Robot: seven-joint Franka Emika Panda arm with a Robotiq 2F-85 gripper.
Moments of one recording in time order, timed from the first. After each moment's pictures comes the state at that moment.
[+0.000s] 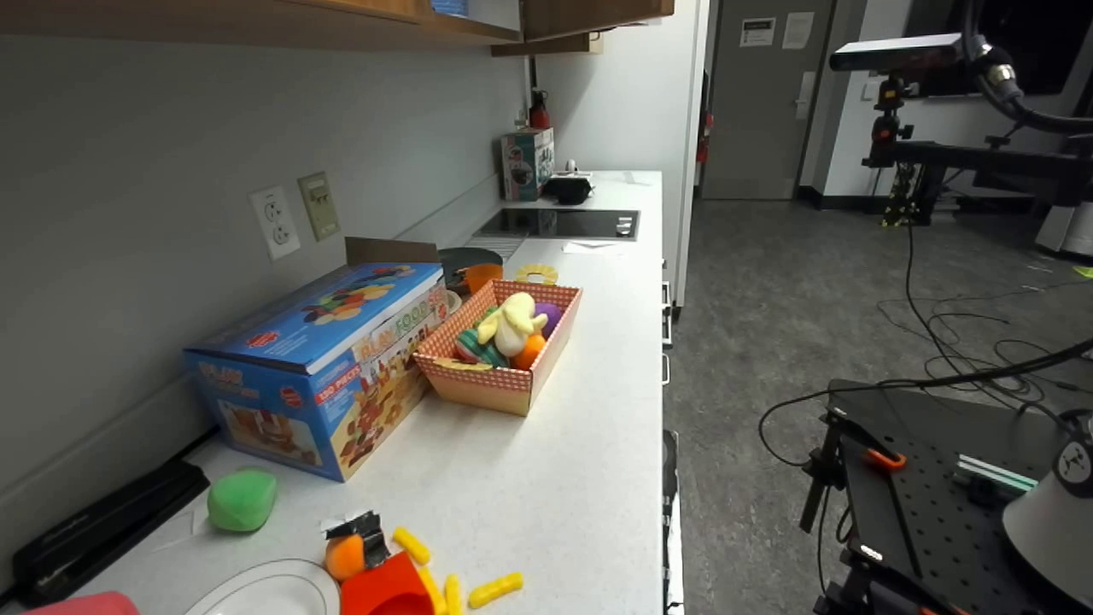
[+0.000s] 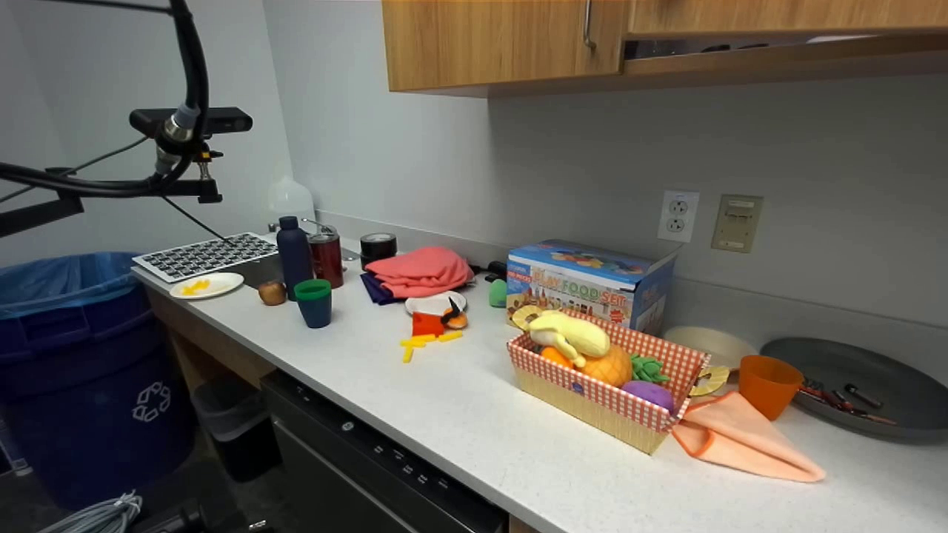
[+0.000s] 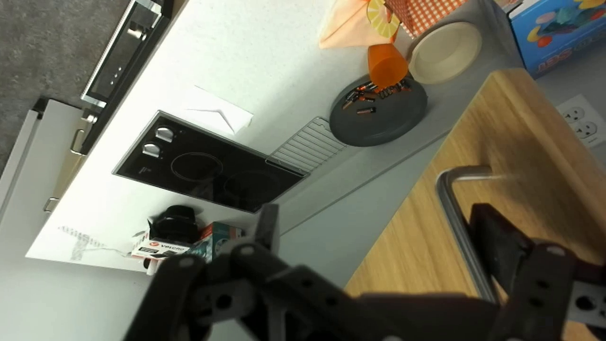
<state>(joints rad) -0.30 -0.53 -0.17 -2.10 -0.11 2.23 0.25</state>
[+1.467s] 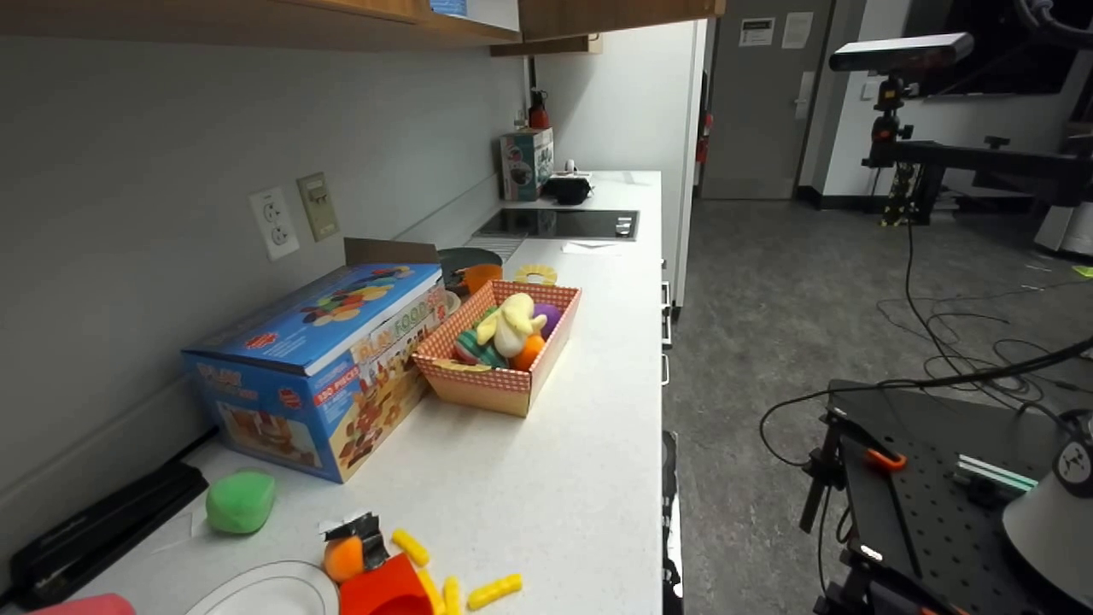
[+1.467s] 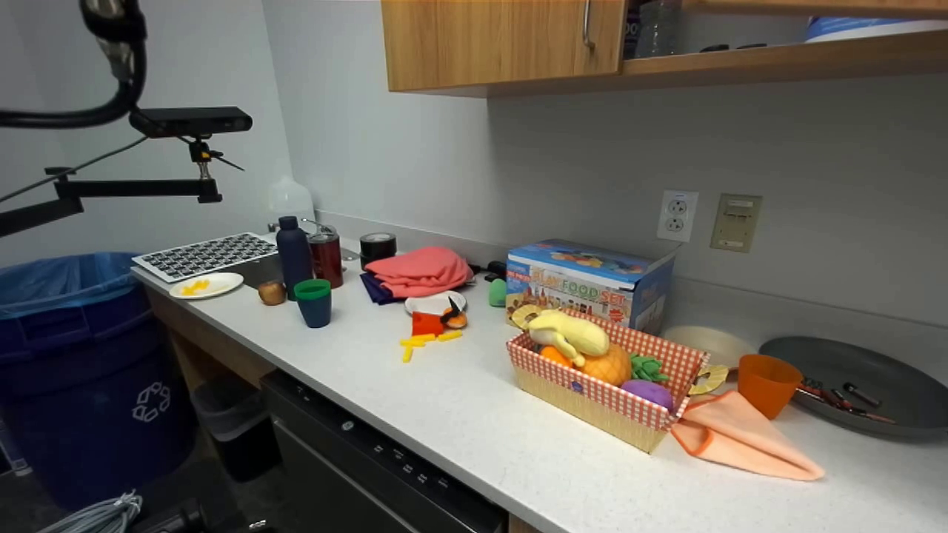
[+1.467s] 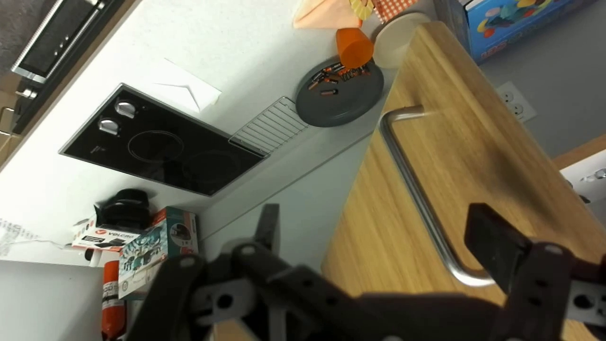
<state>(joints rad) -0.24 -0.56 -0.39 -1.99 0.11 2.13 -0.11</state>
